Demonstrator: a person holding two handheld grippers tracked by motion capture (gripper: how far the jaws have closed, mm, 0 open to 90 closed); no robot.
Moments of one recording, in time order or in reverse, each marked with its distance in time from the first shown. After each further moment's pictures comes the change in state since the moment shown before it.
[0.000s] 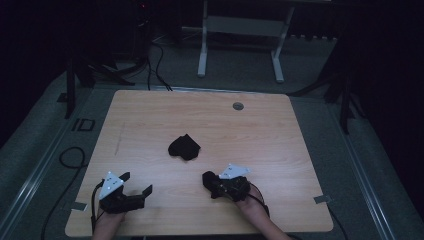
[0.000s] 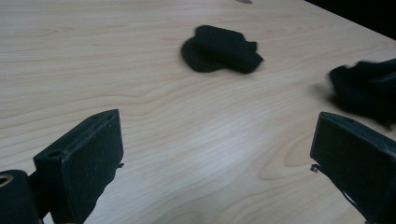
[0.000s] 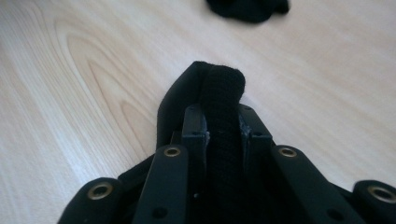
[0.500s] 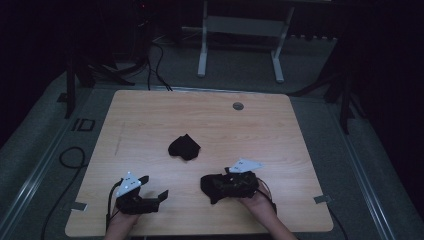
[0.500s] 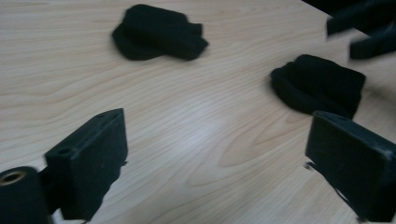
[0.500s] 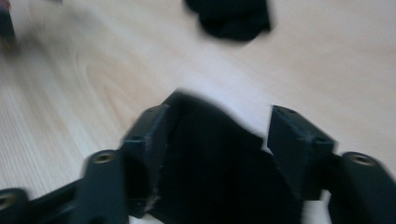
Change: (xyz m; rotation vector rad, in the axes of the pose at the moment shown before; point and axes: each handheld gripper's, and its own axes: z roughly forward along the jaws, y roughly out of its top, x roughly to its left) left arm -0.029 0.006 0.022 0.071 -0.135 0.005; right arm -0.015 0.009 -0.030 -0.070 0.041 0.089
